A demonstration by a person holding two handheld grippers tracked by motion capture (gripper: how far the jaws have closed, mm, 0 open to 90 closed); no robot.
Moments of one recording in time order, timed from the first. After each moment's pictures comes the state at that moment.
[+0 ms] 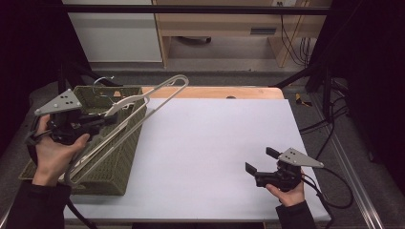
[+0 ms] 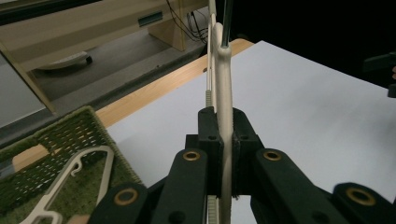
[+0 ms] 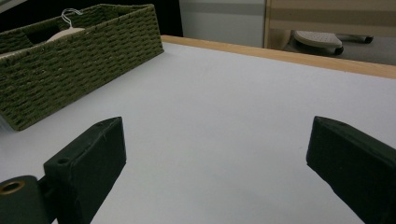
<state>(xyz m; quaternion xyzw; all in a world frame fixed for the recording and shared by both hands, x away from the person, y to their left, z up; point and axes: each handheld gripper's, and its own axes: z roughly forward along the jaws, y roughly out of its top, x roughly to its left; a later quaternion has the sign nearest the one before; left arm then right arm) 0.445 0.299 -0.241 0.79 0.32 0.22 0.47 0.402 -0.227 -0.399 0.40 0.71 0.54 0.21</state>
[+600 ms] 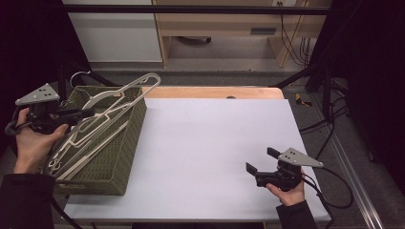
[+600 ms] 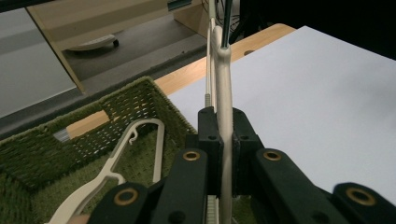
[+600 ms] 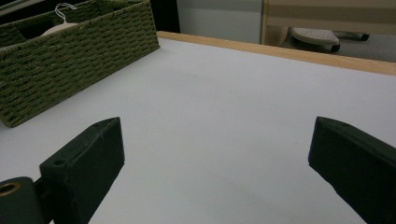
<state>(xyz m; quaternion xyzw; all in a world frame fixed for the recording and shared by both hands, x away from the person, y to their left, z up) 0.478 0.364 -0.258 0.79 0.36 0.24 0.45 0.404 -0.228 -0.402 0.41 0.71 0.53 0.22</state>
